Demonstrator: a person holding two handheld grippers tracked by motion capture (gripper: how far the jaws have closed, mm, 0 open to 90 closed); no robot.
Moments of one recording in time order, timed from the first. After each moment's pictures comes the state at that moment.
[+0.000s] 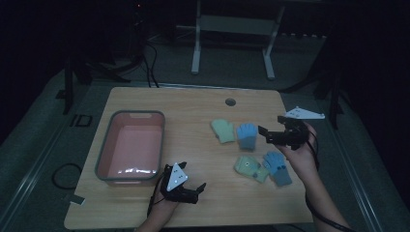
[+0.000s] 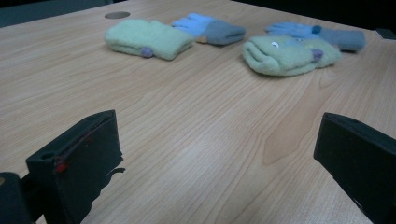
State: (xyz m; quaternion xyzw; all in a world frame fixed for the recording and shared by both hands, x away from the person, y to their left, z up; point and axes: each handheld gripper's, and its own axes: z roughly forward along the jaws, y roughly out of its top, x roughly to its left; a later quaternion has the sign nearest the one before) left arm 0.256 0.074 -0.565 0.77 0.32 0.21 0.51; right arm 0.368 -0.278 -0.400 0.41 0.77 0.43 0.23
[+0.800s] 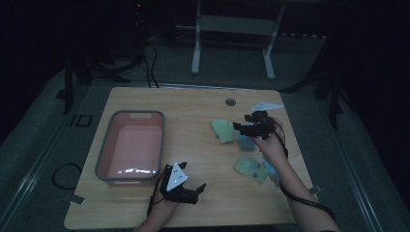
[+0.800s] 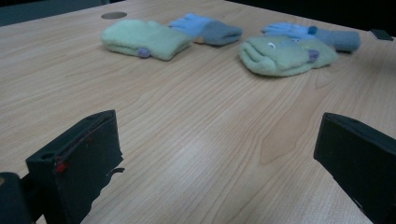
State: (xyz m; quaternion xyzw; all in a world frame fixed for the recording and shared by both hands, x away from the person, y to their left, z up) left arm 0.256 0.074 -0.565 0.77 0.32 0.21 0.52; right arm 0.423 -0.214 -0.442 0.38 0.81 0.40 0.18
